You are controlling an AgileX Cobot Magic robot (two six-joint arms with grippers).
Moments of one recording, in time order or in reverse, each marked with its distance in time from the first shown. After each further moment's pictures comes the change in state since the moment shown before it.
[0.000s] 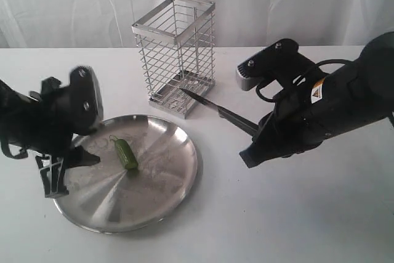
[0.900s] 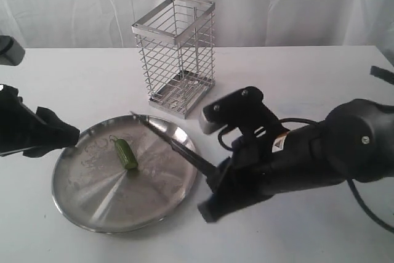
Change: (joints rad) left arm 0.081 -0.327 0.077 -0.063 0.116 -0.988; right arm 0.172 0.052 0.174 0.381 -0.267 -0.276
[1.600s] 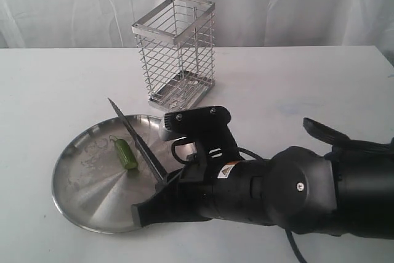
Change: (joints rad) left arm 0.147 -1.091 0.573 0.239 -0.215 -0.704; right arm 0.259 0.118 0.000 0.371 -0.352 0.078
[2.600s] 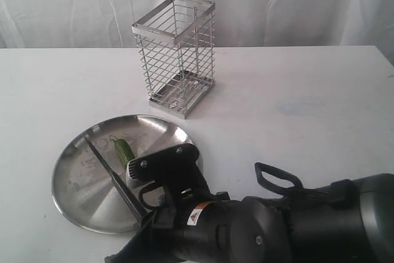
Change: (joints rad) left arm 0.053 0.001 0.134 0.141 0.021 0.462; right arm 0.144 0.109 0.000 -0.008 -0.081 0.032
